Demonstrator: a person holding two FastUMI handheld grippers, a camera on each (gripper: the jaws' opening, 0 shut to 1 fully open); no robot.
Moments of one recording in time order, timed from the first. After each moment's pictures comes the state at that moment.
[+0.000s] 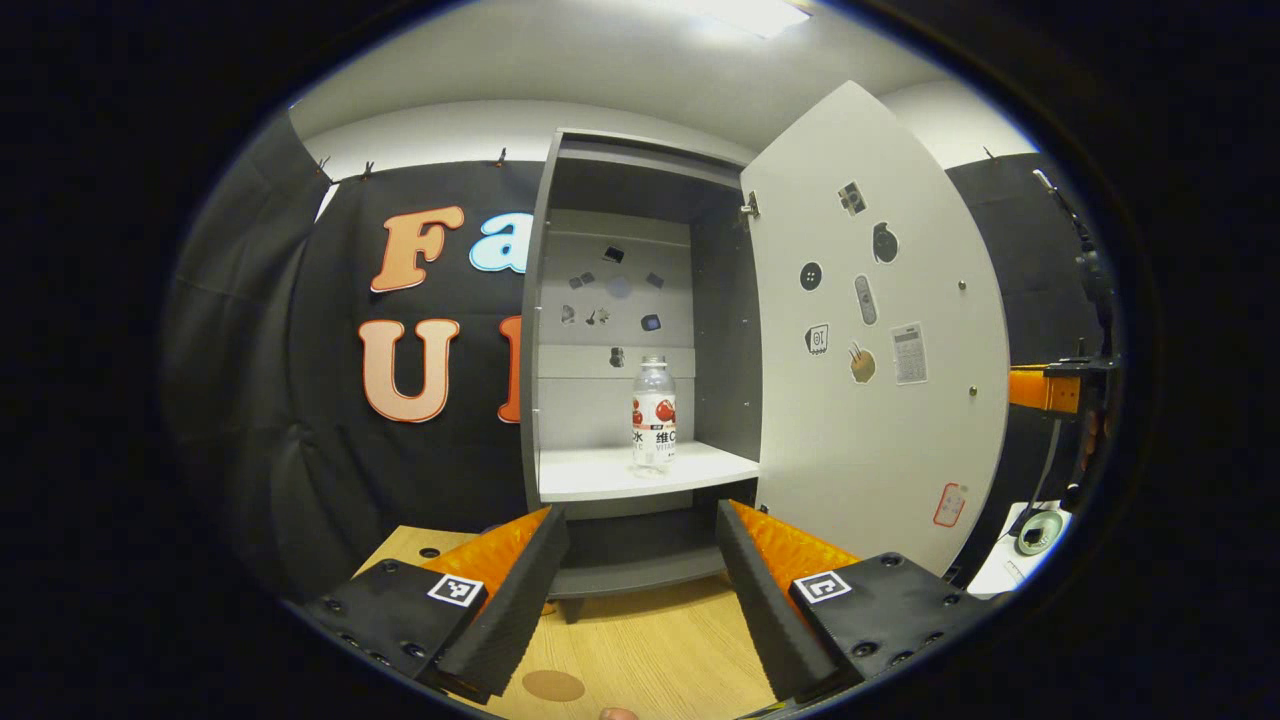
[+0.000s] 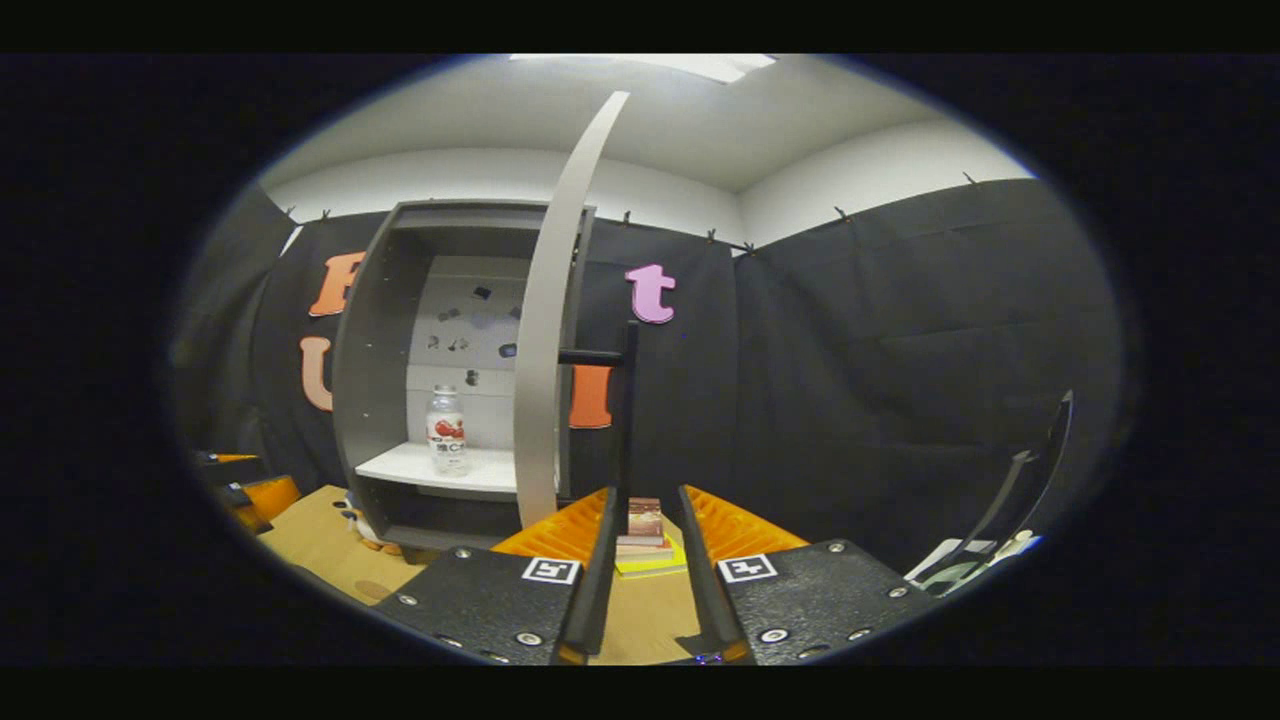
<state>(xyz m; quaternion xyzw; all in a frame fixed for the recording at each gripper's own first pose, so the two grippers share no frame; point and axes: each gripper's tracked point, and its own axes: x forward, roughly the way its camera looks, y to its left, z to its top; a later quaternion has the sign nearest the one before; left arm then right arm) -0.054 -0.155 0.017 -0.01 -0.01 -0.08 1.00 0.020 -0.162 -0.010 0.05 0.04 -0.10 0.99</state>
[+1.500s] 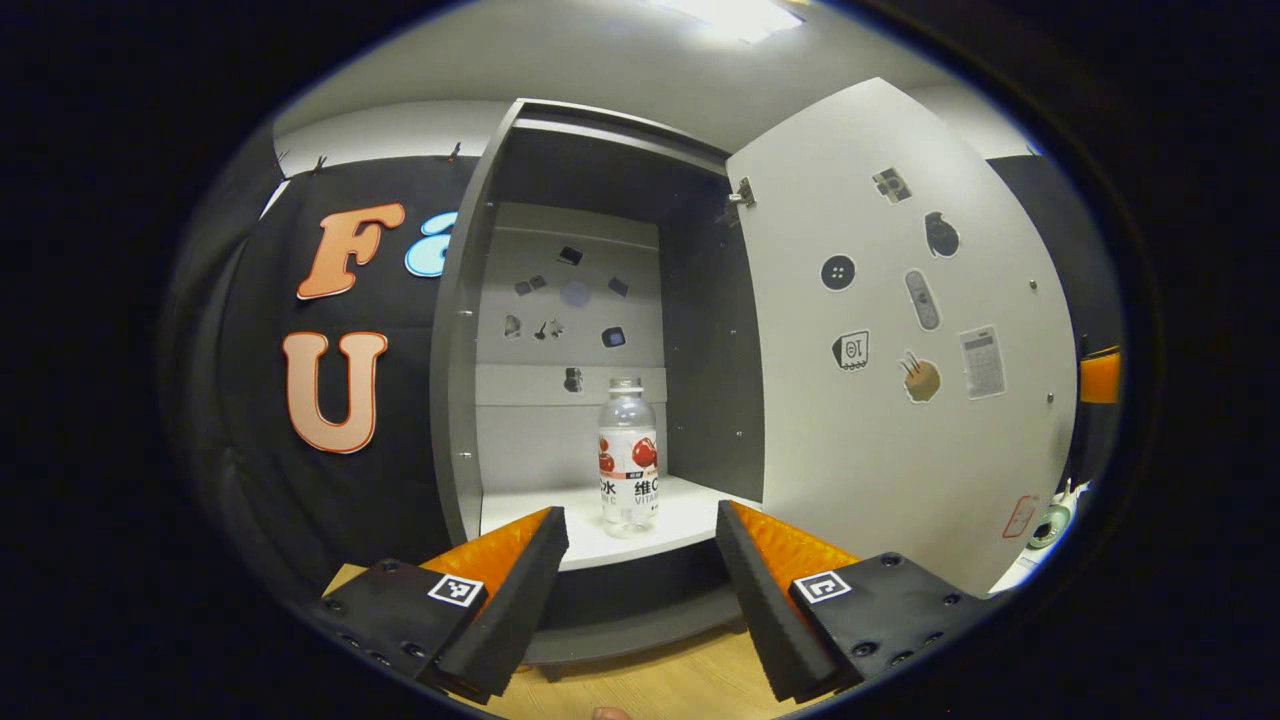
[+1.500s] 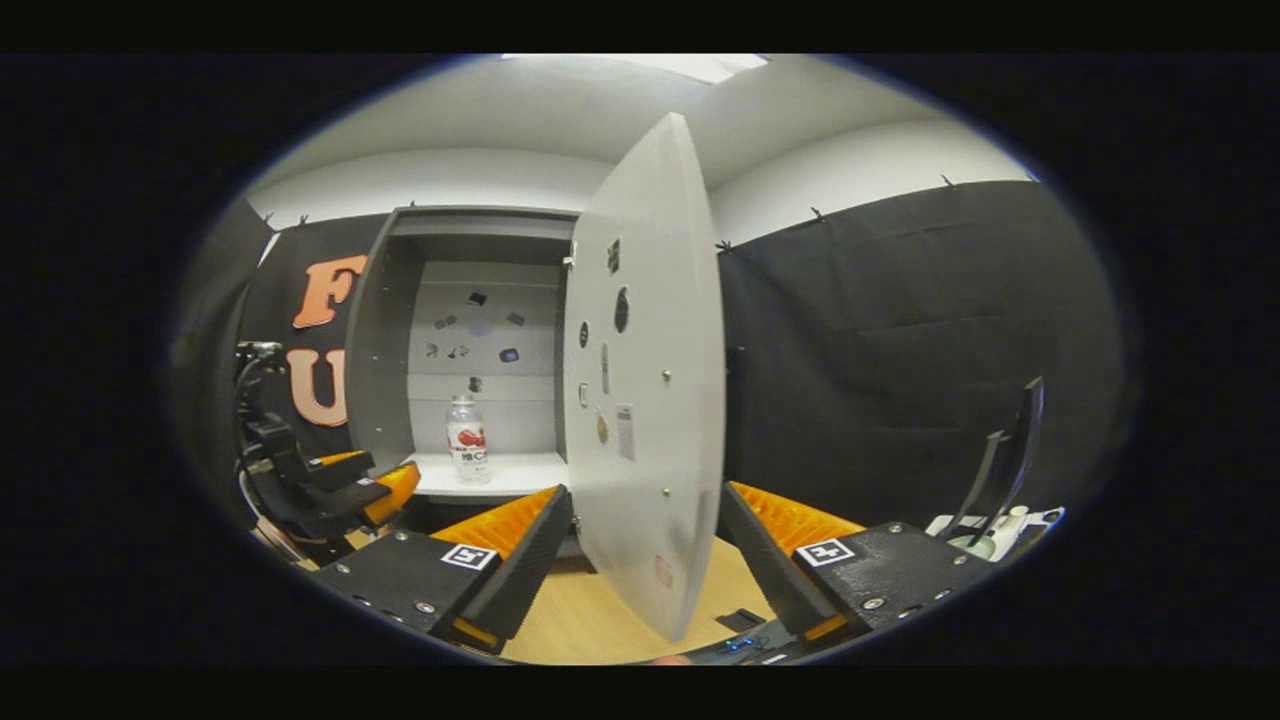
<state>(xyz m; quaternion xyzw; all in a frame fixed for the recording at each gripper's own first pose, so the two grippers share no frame) 0.051 -0.187 0.031 -0.01 -0.05 -0.16 0.99 0.013 -0.064 0.010 0.06 0.04 -0.15 0.99</state>
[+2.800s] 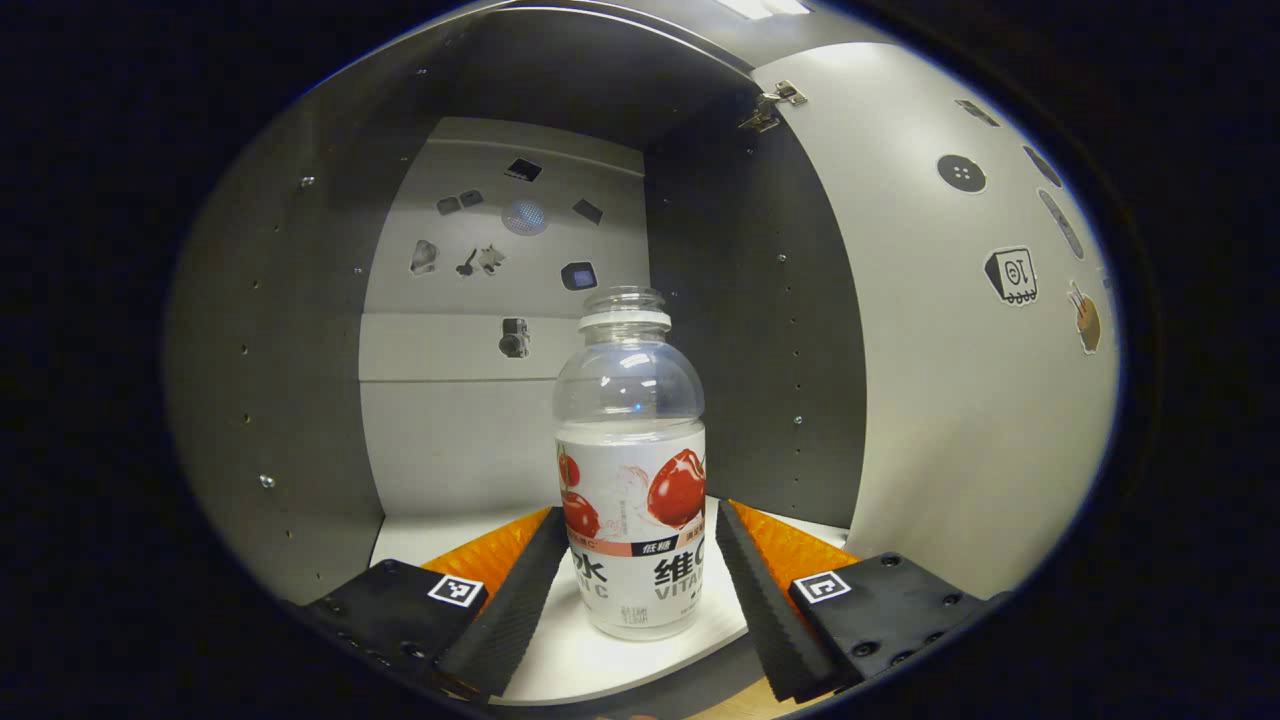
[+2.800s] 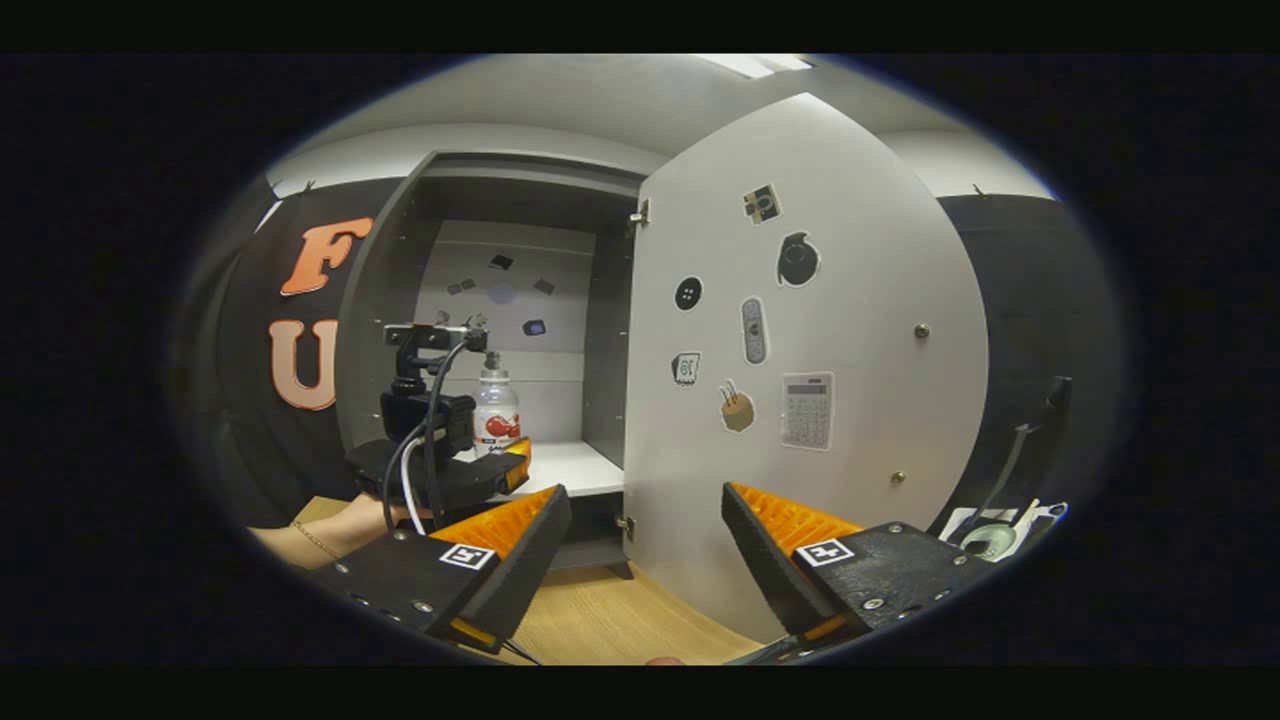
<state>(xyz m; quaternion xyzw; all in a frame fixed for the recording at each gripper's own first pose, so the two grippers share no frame) 0.165 -0.226 0.000 0.00 -0.02 -0.22 0.97 0.120 0.017 -0.030 0.04 0.08 -0.17 0.98</state>
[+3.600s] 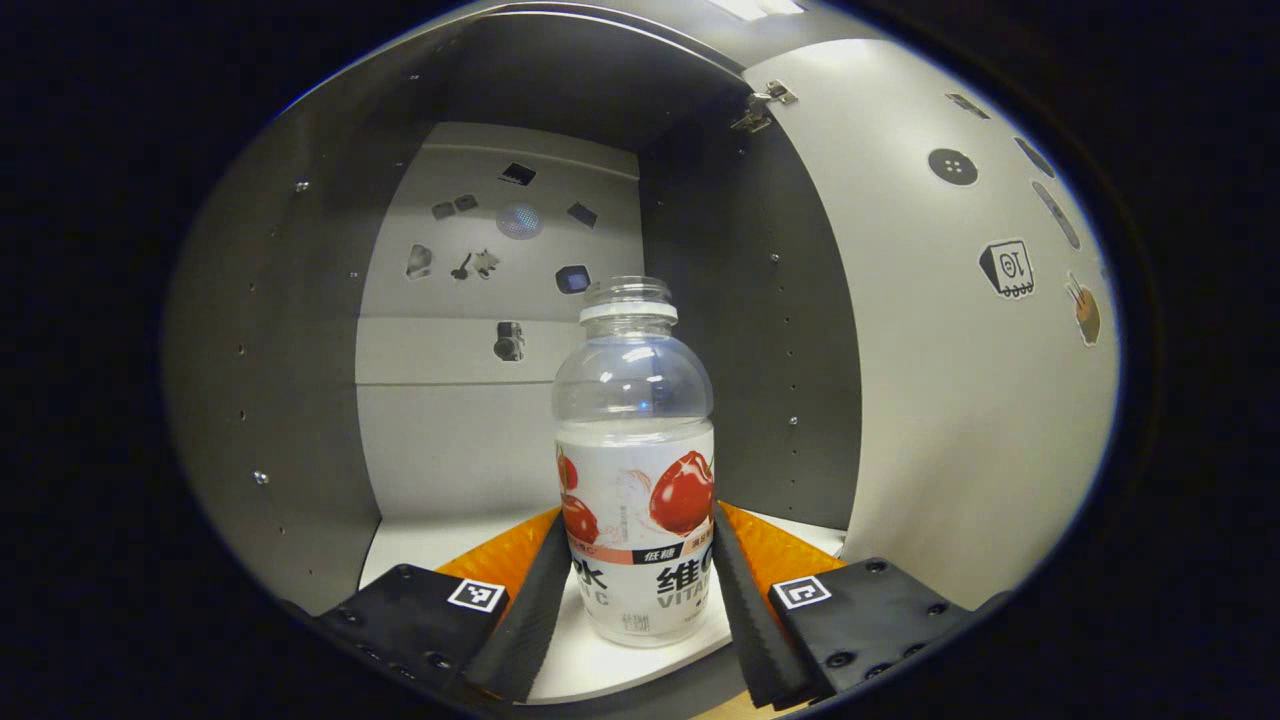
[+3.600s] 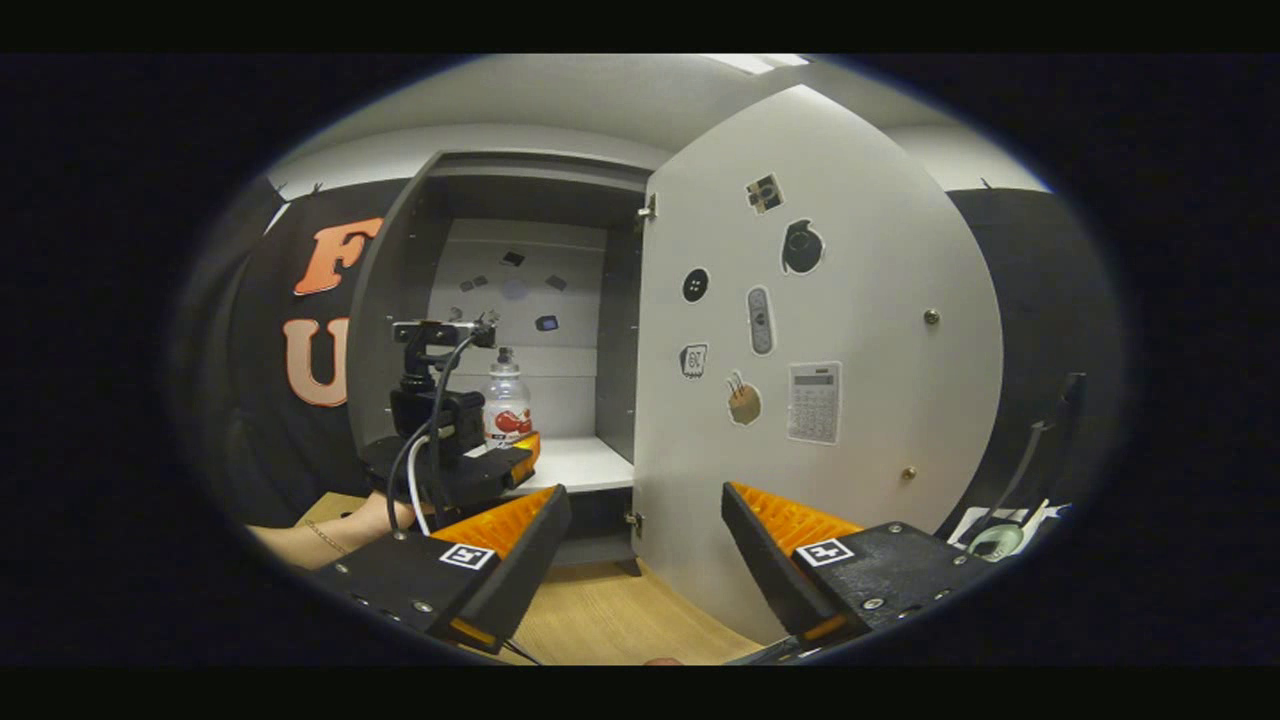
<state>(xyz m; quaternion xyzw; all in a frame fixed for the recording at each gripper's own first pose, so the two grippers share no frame) 0.162 -0.228 0.005 -0.01 -0.03 -0.22 0.97 0.120 0.015 -0.035 0.04 0.09 -0.14 0.99</state>
